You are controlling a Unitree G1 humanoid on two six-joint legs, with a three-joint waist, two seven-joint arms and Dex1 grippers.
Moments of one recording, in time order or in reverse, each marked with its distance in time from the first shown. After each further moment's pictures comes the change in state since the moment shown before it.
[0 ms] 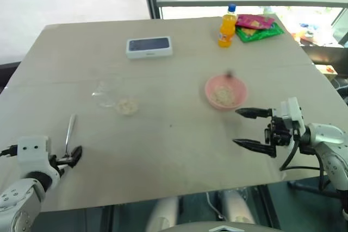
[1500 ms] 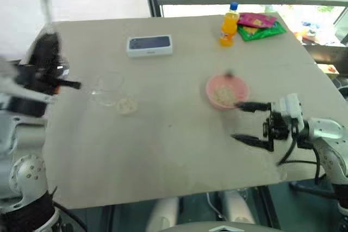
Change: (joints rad) left arm -0.484 -0.025 0.024 -0.141 -0.237 -0.461 -0.047; right arm -0.047 0.014 0.012 0.032 -0.050 -0.062 0.009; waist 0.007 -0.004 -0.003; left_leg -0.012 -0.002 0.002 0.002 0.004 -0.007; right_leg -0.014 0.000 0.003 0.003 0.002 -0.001
